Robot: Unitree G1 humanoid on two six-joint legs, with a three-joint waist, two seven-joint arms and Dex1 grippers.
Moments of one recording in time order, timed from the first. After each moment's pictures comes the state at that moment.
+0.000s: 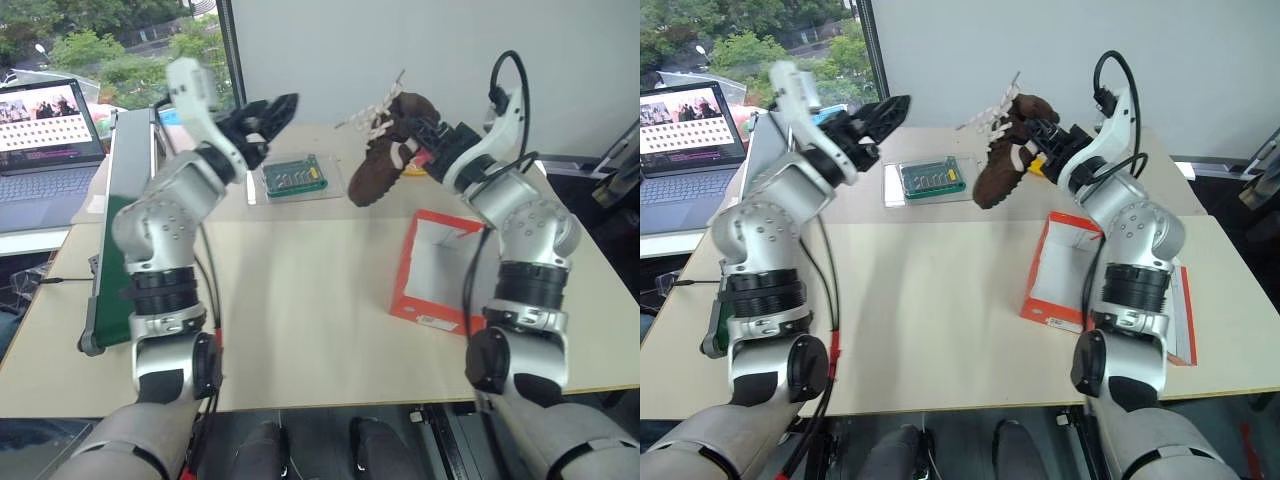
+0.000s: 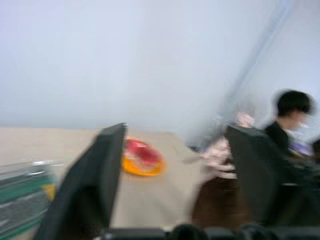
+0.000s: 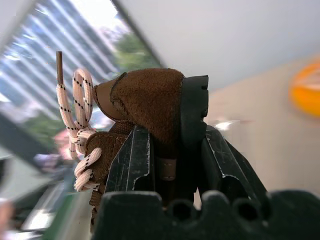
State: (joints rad) left arm -0.91 0.28 0.33 0.07 -0.62 0.77 -0.35; right arm -1.03 -0.33 -0.38 0.29 0.67 0.80 0.15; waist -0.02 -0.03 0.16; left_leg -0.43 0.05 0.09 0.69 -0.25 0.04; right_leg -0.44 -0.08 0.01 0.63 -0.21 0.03
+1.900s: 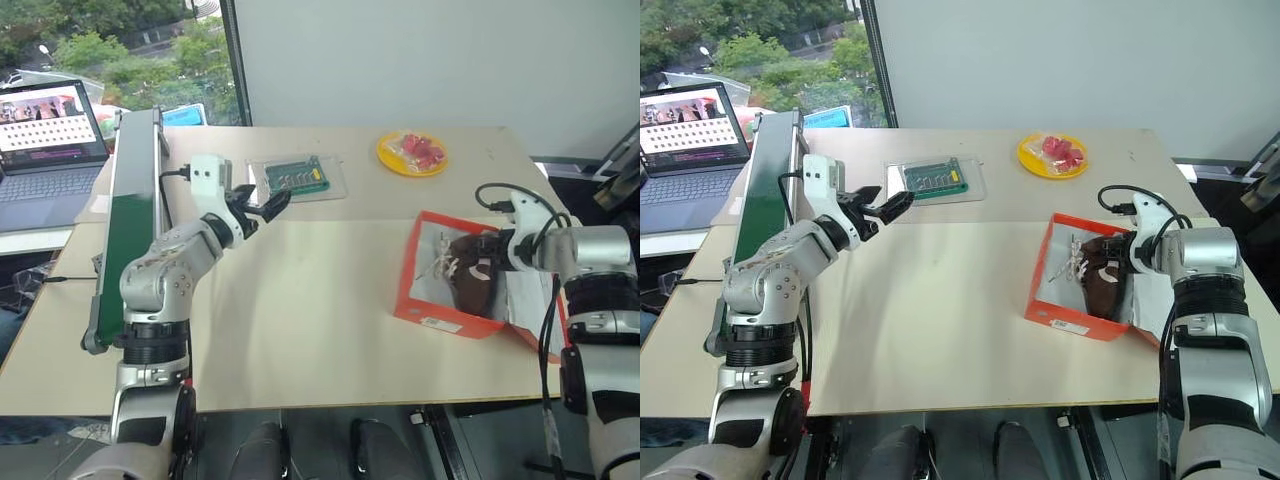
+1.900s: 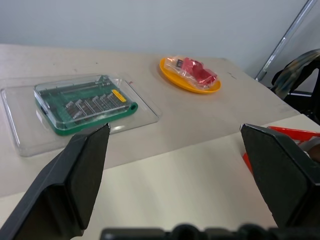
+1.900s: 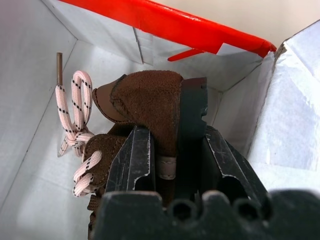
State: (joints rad) left arm -0.69 0.34 0.17 -0.01 -0.51 0.75 -0.36; right arm -0.88 -0.71 -0.04 0.63 0.21 0.99 0.50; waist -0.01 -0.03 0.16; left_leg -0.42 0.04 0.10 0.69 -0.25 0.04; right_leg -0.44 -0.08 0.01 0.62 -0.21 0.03
